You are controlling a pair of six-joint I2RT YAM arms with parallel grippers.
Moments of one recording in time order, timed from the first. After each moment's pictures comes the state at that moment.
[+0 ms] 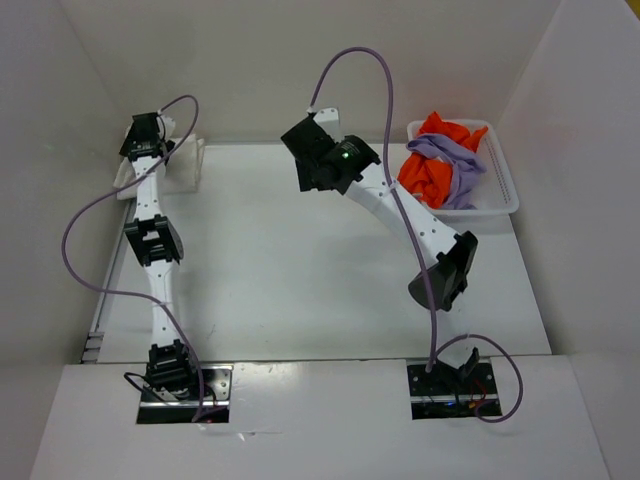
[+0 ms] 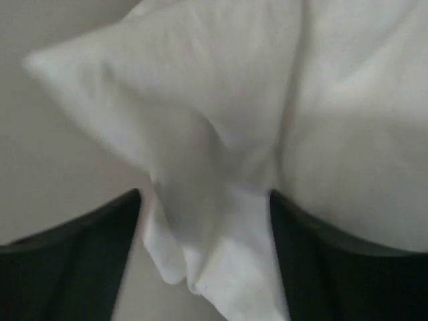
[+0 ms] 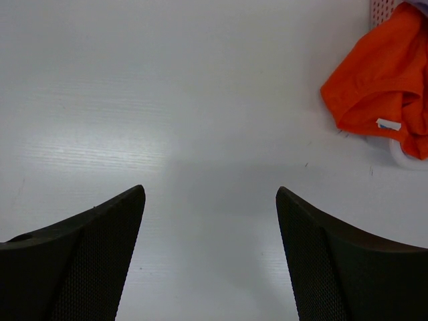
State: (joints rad) left arm 0.27 2.96 3.05 -0.71 -0.36 0.68; right arm 0.80 2.01 2.29 -1.17 0.65 0.49
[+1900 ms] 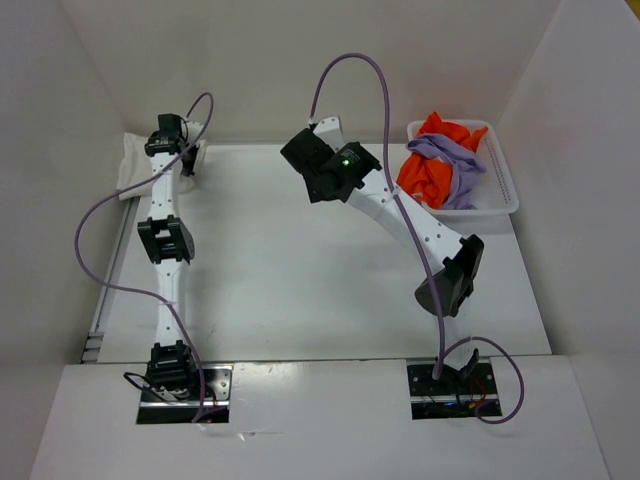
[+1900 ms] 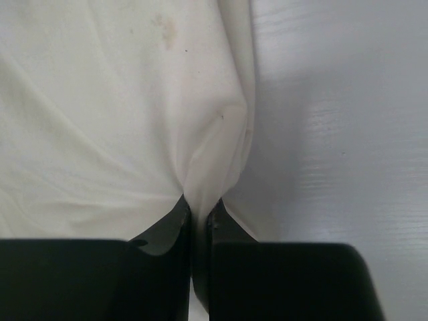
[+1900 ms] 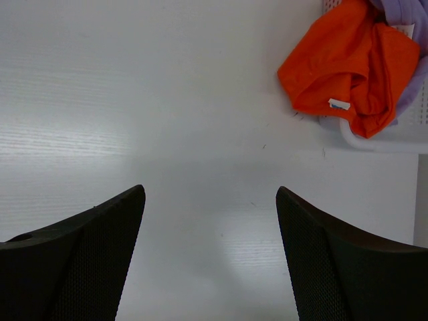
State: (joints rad) left arm 0.17 2.98 3.13 -1.06 0.01 0.39; right arm 0.84 1.98 2.24 -1.26 0.75 0.46
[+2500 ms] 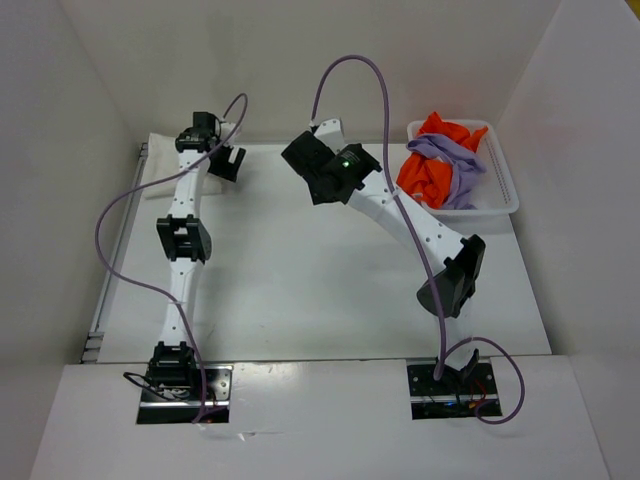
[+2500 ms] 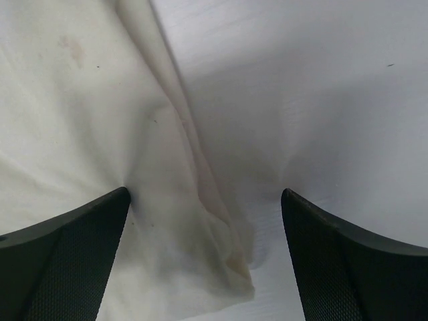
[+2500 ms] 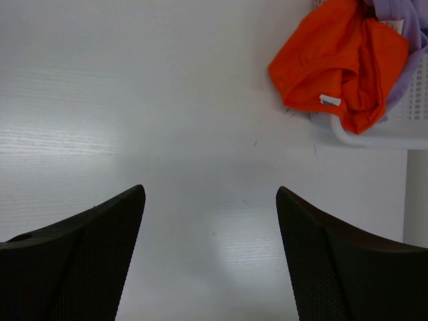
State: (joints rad) left arm 0.04 2.95 3.13 -1.13 0.09 0.36; right arm 0.84 1.96 2.21 -1.26 0.77 0.46
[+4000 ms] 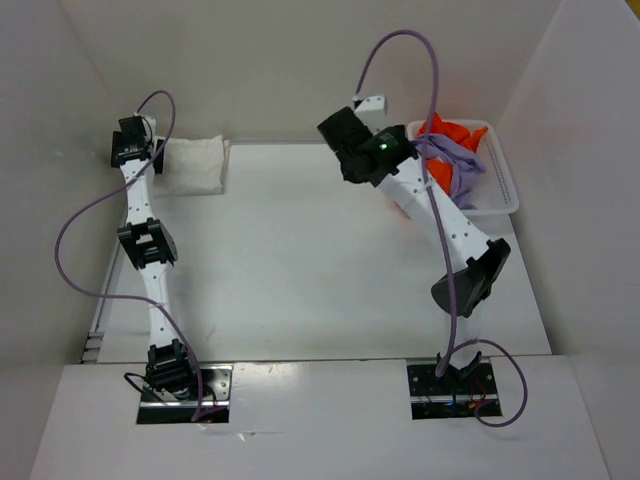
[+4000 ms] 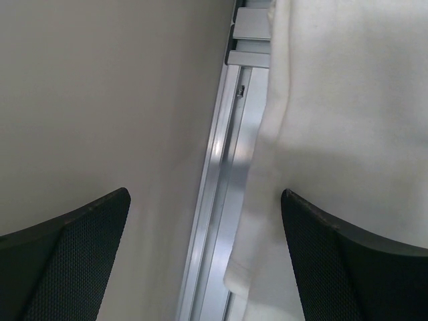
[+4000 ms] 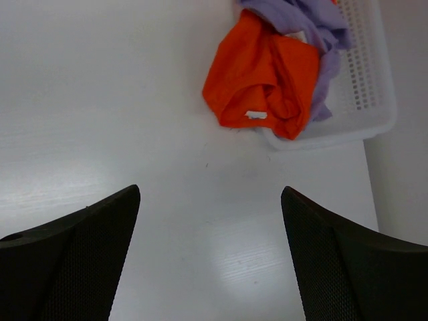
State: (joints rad) left arm 0.33 3.00 3.12 -0.79 -0.28 0.39; right arm 0.72 1.90 2.22 -1.28 0.86 0.47
